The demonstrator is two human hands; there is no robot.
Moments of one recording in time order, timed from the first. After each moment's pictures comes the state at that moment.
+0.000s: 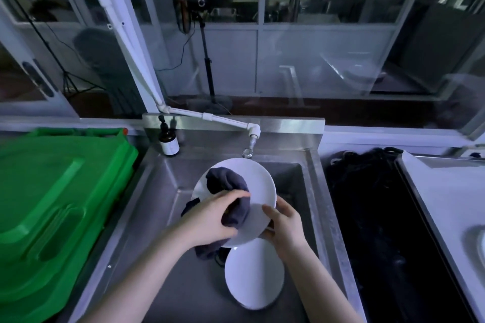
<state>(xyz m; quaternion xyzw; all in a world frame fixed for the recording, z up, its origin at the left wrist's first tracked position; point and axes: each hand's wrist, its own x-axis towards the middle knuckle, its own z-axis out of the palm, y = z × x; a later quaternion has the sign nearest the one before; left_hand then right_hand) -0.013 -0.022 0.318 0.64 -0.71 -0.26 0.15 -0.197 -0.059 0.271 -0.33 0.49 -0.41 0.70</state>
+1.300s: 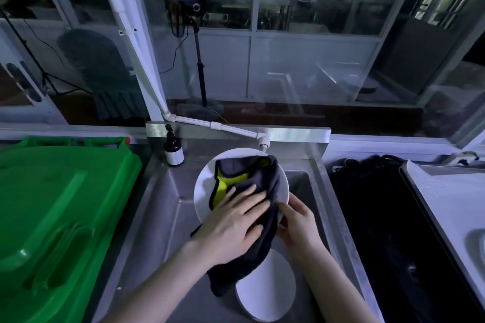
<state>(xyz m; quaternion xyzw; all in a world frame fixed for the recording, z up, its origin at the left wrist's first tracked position) 0.020 -0.032 0.303 0.51 -0.84 -0.04 0.15 -0.152 -0.065 0.294 -0.35 0.48 -0.45 0.67</state>
